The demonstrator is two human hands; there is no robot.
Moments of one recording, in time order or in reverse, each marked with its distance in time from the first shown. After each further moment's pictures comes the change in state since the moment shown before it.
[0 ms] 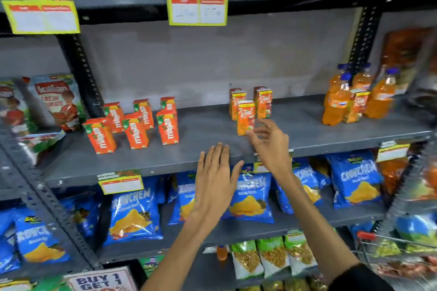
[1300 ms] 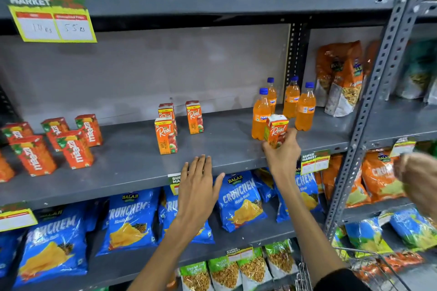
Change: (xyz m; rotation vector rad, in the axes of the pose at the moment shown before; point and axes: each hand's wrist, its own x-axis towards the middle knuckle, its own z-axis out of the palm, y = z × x) left_hand 0.045 0.156 0.079 0.112 -0.060 0.058; right_hand 0.070 0.112 -0.195 -0.097 0.372 0.102
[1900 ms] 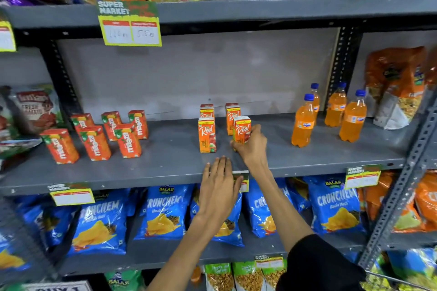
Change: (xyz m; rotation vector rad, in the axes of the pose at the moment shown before) left_hand -0.003 -0.041 -0.007 0.018 -0.014 -0.051; right_hand -0.036 -0.064 0.146 -0.058 -0.409 -0.028
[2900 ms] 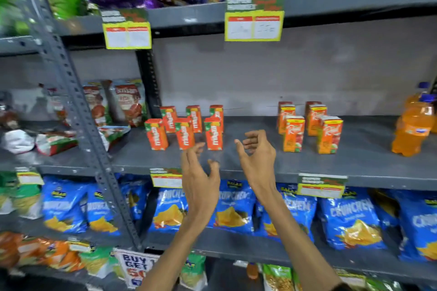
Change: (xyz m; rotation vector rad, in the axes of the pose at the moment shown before) left_hand -0.060 -0.206 -0.095 -0.626 0.596 -0.474; right_hand -0.135 -0.132 0.137 0.326 -0.052 -0.239
